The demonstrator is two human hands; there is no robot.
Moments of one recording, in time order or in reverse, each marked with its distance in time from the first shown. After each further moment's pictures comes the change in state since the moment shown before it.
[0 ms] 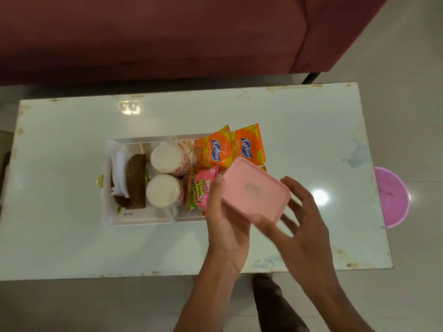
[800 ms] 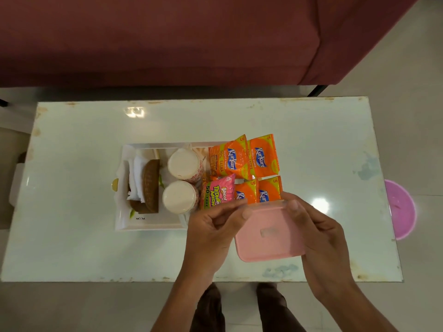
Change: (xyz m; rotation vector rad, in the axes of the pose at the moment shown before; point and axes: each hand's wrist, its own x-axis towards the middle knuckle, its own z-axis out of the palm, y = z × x) left_hand -0.012 0.056 -0.045 0.624 -0.079 0.196; right_hand 0.005 -0.016 0.014 0.273 -0.007 0.188
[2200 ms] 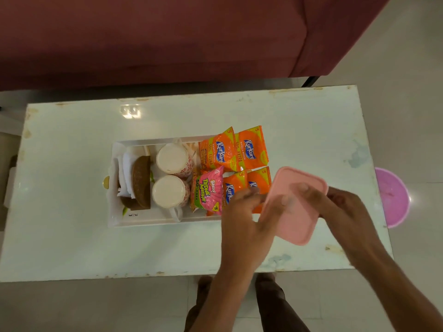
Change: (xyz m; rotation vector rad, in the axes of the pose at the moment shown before) left_hand -0.008 -0.015 0.070 0.450 -0.045 0.169; right_hand 0.025 -0.020 -0.063 -0.511 -0.021 -0.066
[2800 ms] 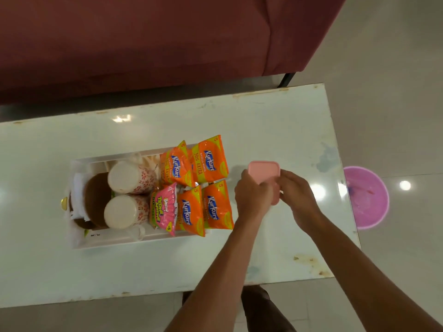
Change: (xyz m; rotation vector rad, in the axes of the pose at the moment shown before) left_hand 0.111 0.001 0.140 0.203 -0.015 -0.507; right_hand 0.123 0.083 -0.024 0.196 -0.029 0.285
